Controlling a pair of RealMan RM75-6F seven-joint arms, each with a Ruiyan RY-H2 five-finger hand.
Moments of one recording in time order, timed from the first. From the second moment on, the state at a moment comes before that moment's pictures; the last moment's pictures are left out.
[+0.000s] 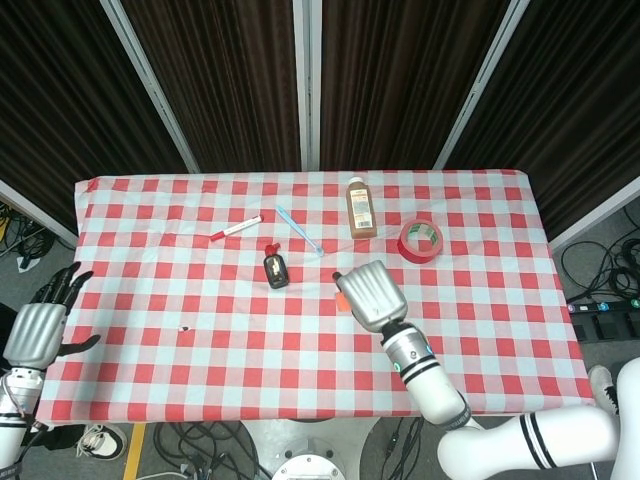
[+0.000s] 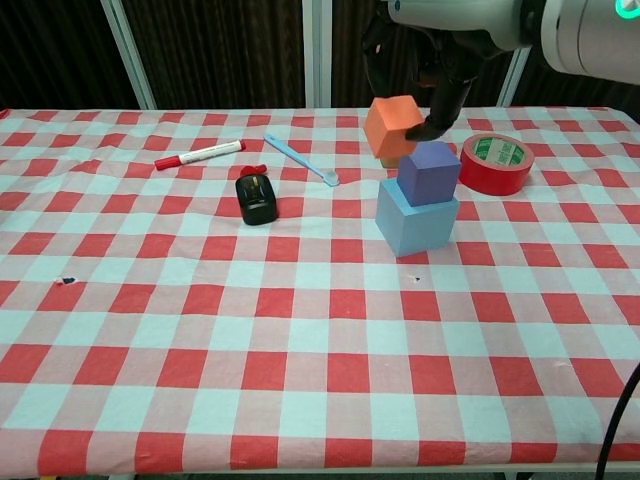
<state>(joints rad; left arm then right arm) -0.19 -1.22 -0.05 -1.39 1.48 1.38 -0.13 1.00 -1.38 0.27 -2.14 -0.58 1.30 -1.13</state>
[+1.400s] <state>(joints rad) -0.20 -1.22 -0.05 -1.39 1.47 1.36 -0.14 1.20 -1.27 0.24 -1.88 -0.14 1.07 -1.08</state>
